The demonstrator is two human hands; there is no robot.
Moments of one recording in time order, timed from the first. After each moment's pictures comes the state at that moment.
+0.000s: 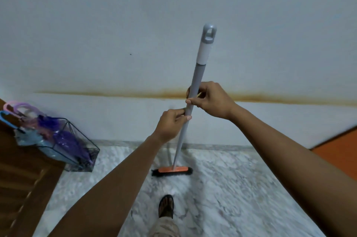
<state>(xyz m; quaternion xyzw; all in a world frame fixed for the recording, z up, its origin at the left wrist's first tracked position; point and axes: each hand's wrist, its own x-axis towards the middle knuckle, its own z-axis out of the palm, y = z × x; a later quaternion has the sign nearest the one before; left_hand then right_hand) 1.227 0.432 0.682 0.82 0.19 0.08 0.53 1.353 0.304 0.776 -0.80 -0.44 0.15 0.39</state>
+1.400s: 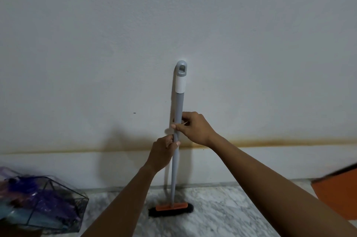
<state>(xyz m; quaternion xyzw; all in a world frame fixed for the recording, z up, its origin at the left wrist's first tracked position) 1.337 0.602 0.655 0.86 0.20 0.08 0.46 1.446 0.487 0.745 -0.84 -0.34 0.20 0.37</state>
